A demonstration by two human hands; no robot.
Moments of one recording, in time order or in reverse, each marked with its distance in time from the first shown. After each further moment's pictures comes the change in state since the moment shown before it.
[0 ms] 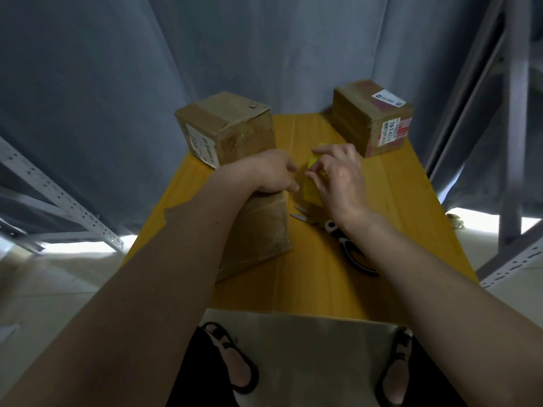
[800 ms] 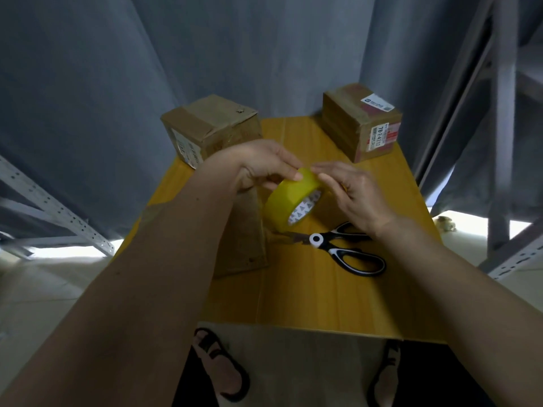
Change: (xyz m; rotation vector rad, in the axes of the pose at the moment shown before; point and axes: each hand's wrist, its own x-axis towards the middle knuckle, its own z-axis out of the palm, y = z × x) left_hand 0.029 0.005 -0.008 -0.709 -0.166 0.067; right_hand -0.002 0.043 -0.034 0.249 -0.168 -0.128
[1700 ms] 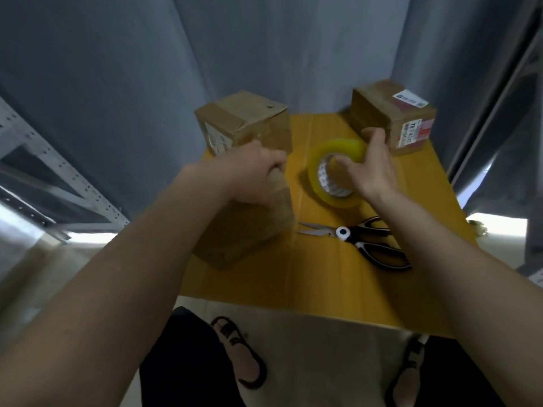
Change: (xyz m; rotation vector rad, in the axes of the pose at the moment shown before) left_hand -0.081 -0.020 -0.021 1.068 0.265 0.042; right_hand 0.037 -0.023 0.020 0.019 0.133 0.656
